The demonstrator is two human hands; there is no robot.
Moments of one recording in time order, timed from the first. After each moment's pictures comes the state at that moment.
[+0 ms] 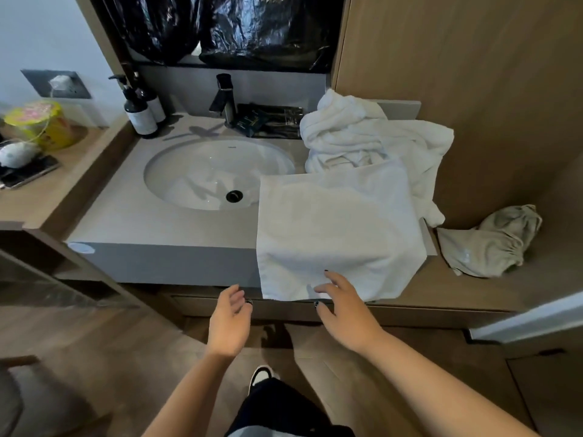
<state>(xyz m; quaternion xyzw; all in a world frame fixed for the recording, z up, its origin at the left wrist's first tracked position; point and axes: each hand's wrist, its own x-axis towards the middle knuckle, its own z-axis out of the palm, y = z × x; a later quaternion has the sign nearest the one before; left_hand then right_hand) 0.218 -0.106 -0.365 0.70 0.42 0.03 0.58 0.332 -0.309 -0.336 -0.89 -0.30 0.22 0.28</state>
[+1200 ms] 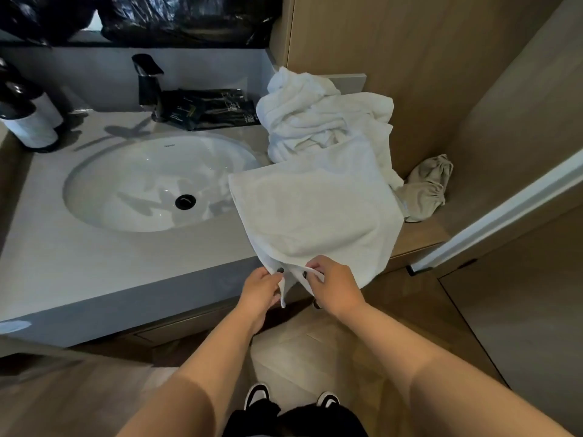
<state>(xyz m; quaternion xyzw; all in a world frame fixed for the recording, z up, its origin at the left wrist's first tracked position) 0.305 -0.061 -0.378 0.57 0.31 -0.19 0.74 0.319 -0.218 -0.329 -0.94 -0.04 0.12 0.32</state>
